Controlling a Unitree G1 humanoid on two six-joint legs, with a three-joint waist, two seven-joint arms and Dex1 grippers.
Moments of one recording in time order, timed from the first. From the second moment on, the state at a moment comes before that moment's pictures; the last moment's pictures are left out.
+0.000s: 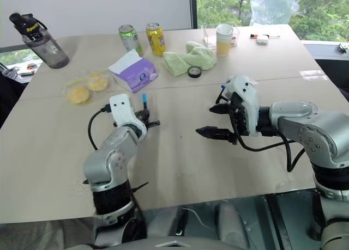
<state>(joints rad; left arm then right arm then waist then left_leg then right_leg) -0.32 0.00 0.18 -0.45 -0.18 0.91 -0.09 -0.65 -0.67 -0.01 -0.46 0.85 1.27 0.71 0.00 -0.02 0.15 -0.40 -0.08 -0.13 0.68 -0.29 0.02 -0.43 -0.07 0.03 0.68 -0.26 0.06</state>
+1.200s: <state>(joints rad) -0.23 0.26 -0.01 -0.48 -0.64 0.56 -0.64 -0.81 -0.33 -0.21 -0.32 1.07 1.43 0.34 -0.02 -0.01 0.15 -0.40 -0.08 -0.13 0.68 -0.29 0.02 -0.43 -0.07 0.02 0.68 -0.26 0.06</state>
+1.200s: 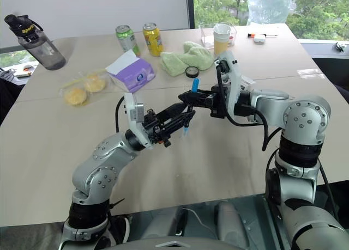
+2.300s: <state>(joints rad) -0.30 0.46 0.01 -0.46 -0.59 0.55 -0.68 -0.67 -0.76 0.30 -0.13 -0.12 -0.02 0.80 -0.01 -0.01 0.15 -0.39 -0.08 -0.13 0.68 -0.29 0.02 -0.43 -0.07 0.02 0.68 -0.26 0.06</state>
